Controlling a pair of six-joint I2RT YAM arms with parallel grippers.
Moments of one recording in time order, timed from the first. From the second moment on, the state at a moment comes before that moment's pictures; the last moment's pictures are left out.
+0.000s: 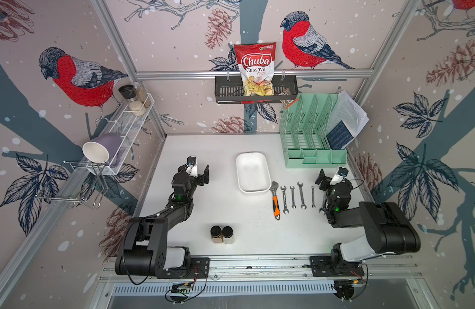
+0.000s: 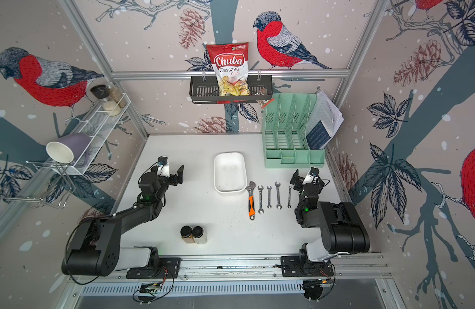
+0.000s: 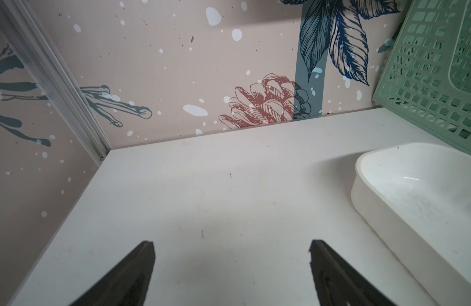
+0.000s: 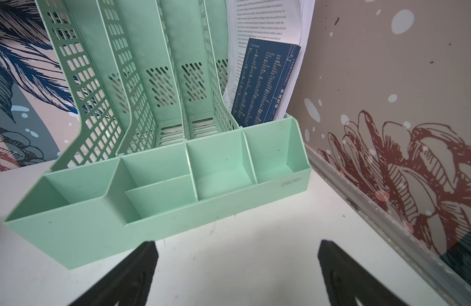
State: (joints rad) left arm -0.04 1.40 0.40 0.77 0.09 0.10; right arm 0.03 1.51 0.22 1.14 0.24 0.08
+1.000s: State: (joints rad) left arm 0.00 1.53 0.28 1.04 -0.05 -0.02; right arm 0.02 1.53 0.24 1.14 0.17 0.08
